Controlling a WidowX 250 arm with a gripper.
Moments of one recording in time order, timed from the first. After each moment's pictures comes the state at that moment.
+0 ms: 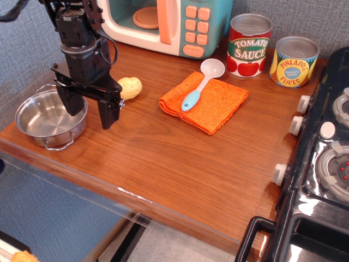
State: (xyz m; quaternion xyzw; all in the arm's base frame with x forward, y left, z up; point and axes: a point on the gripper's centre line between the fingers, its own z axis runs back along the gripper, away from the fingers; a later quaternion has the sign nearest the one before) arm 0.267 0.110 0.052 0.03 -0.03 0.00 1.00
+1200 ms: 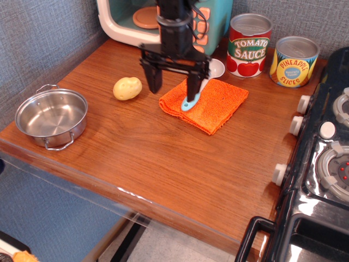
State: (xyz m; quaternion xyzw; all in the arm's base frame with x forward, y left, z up) arm 0.366 0.027 0.046 0.00 -0.01 0.05 1.00
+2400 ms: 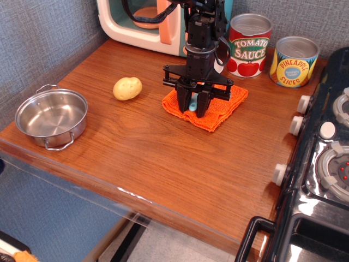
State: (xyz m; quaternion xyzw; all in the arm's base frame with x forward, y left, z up) arm 0.383 0.005 0.012 0.02 -0.02 0.05 1.00
